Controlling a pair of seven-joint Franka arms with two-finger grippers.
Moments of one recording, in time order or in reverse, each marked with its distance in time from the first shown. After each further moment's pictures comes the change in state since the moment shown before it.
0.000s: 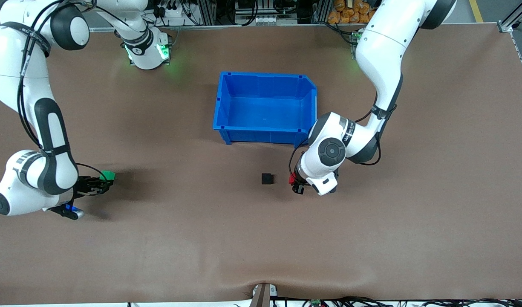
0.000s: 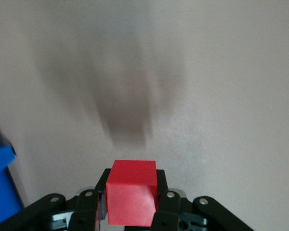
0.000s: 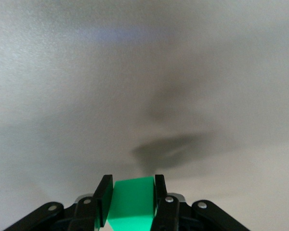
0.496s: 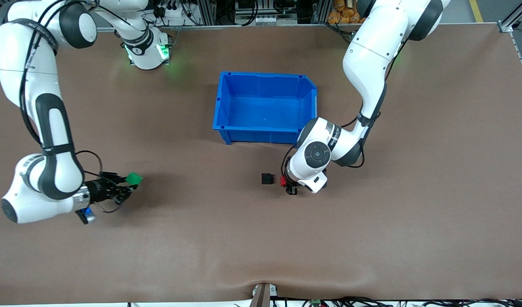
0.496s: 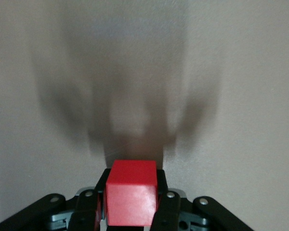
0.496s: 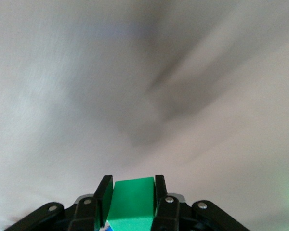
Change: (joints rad) left arm -0.045 0.092 0.000 0.052 -0.003 0.058 -0.181; right arm 0.095 -0.002 0.060 0.056 0.236 -0.083 0.563
